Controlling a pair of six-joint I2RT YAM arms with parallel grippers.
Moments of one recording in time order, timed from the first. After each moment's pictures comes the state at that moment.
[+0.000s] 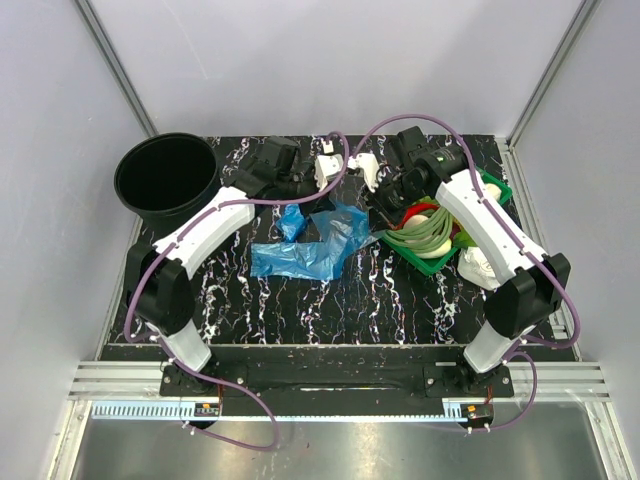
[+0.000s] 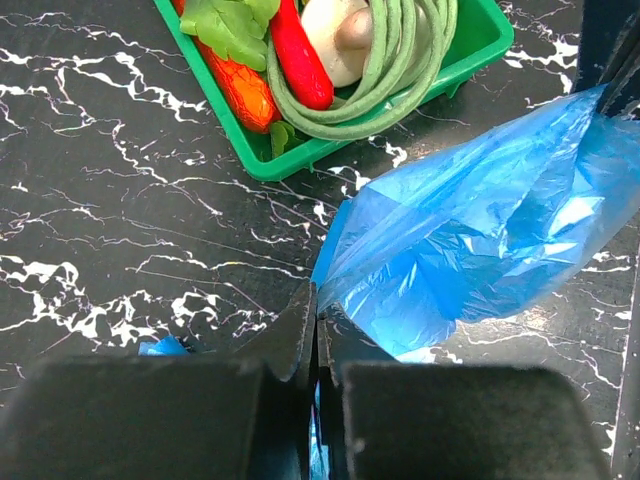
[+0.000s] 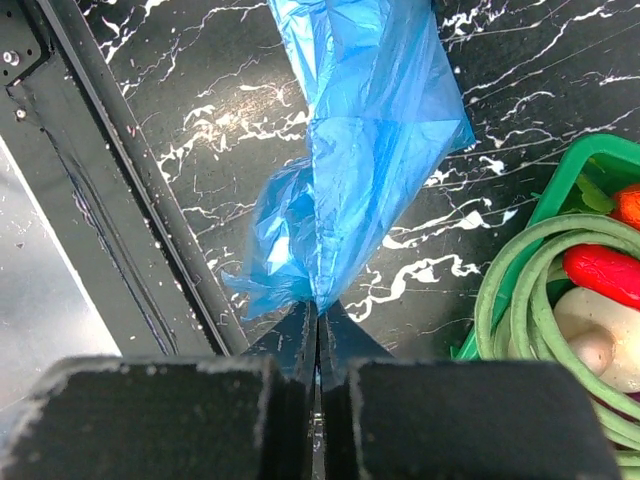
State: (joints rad) left arm -0.52 1.69 1.48 -0.46 0.68 0.47; right arm 0.47 1.67 1.74 -1.18 -0.55 -0.45
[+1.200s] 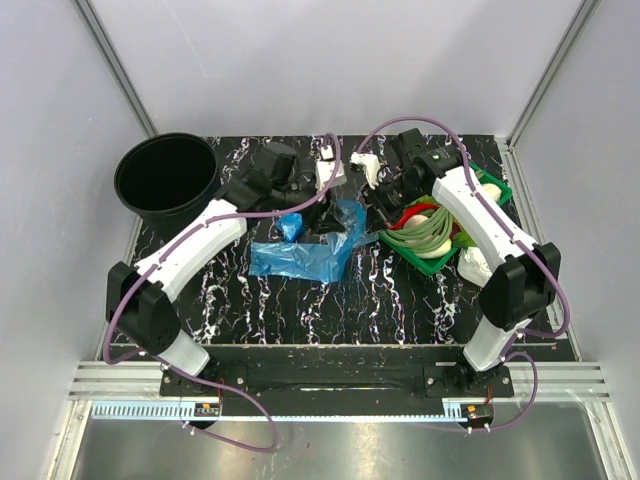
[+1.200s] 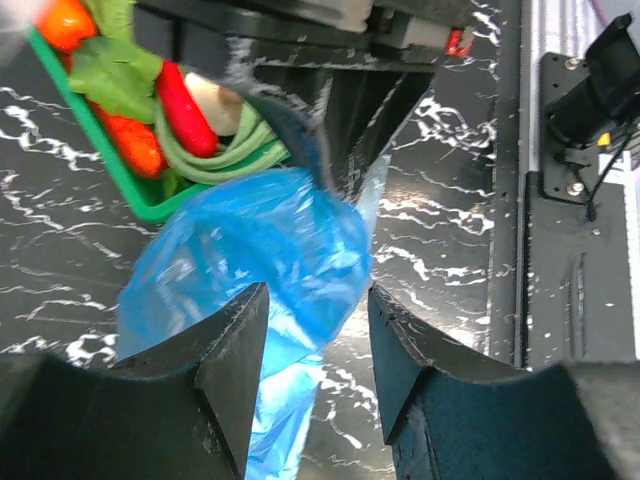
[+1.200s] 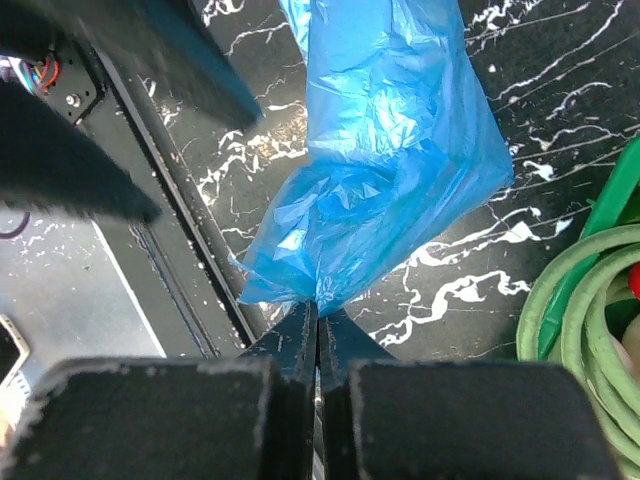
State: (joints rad) left arm -0.56 1.55 1.43 -0.49 0.80 0.36; right arm 0.43 1.72 1.70 -1.14 -0.64 -0.36
